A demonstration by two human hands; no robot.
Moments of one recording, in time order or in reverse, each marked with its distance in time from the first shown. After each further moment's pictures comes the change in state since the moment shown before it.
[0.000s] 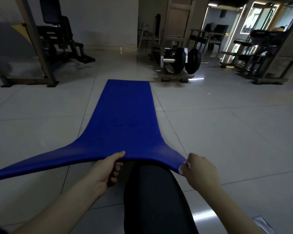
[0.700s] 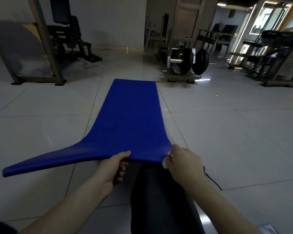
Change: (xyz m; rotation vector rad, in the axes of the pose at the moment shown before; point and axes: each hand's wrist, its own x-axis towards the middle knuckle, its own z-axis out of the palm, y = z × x) left_hand 0.005 0.003 -0.006 -0.010 0.006 0.024; right_hand 0.009 -0.066 0.002 0.014 0.006 -0.192
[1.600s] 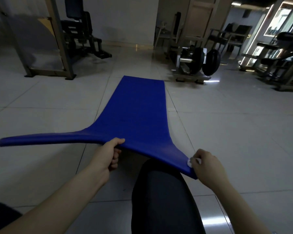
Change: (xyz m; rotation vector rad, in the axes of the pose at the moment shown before) left_hand -0.004 0.023 -0.025 -0.115 0.112 0.100; right_hand 0.011 0.062 0.011 0.264 -0.033 0.119
